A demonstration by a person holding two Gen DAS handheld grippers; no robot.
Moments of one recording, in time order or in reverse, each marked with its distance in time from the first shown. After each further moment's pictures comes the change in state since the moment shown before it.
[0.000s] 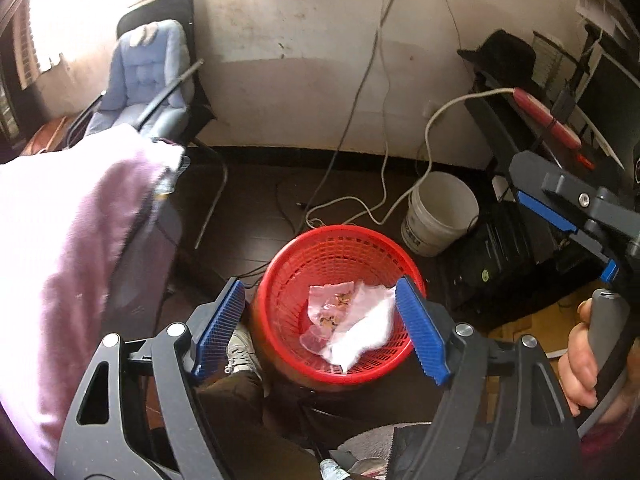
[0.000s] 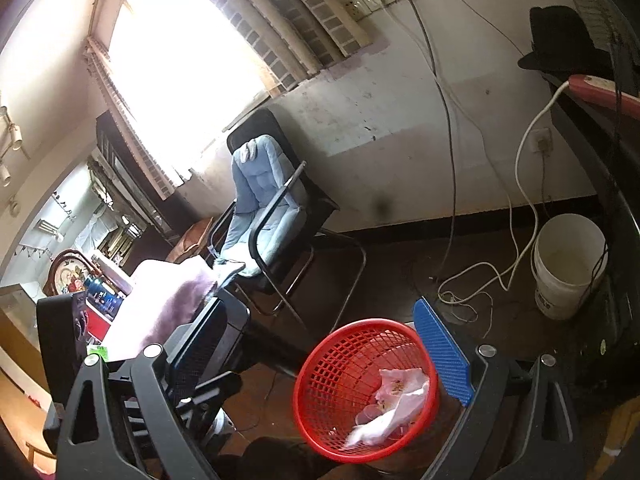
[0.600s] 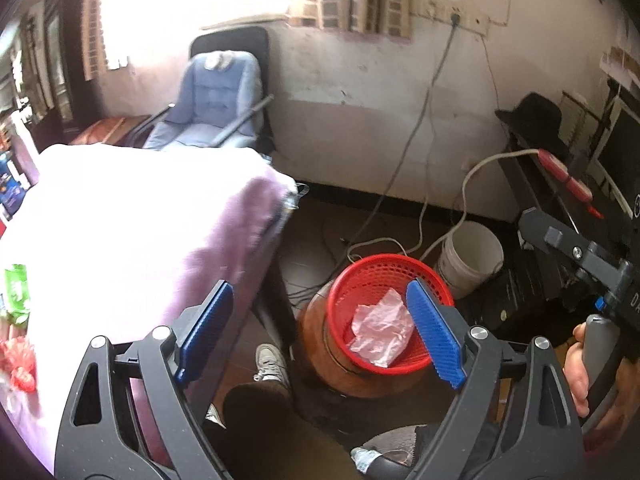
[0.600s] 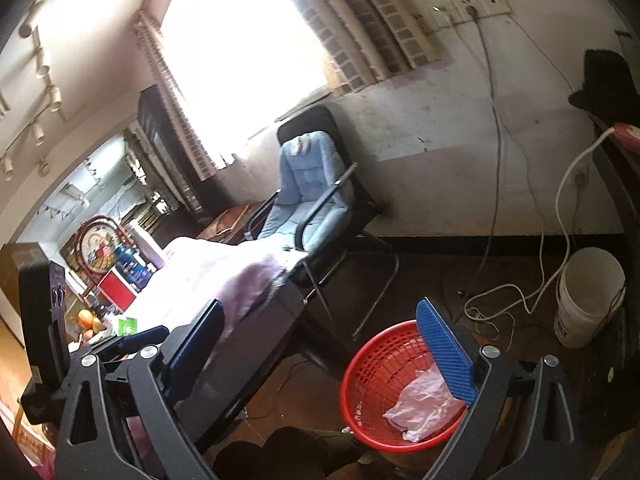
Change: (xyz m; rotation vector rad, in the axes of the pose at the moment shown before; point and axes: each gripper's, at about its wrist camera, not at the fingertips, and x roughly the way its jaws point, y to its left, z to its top) left arm -0.098 0.054 -0.029 -0.123 -0.159 0.126; right arm -0.021 0.078 -0.008 -0.139 0.001 0.100
